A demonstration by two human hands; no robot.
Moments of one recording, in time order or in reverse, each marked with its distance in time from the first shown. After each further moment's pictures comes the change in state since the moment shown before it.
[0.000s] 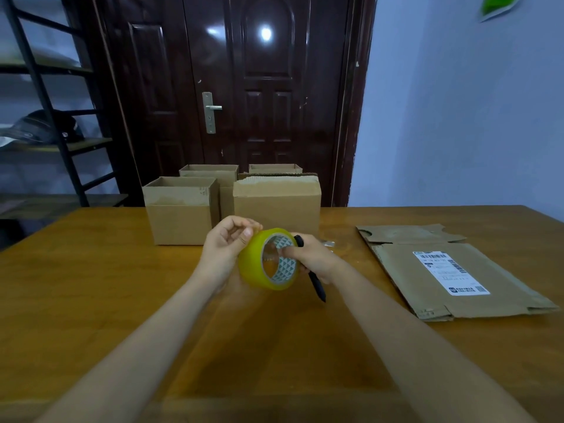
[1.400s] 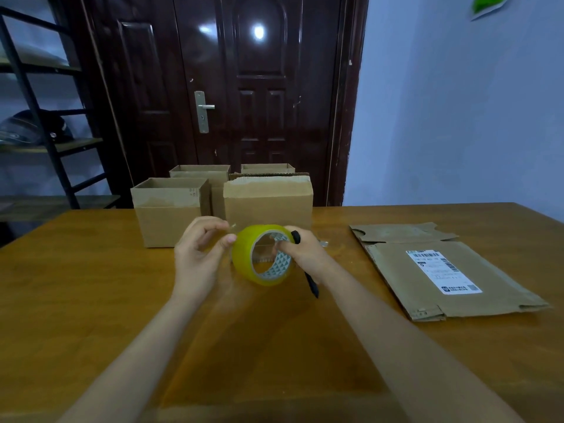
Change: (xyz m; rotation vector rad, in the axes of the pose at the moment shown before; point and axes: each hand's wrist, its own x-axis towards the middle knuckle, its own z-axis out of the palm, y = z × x) left_hand -0.014 0.007 -0.009 0.364 0.158 0.396; right_hand 0.002 0.001 0.001 0.061 0.147 -0.105
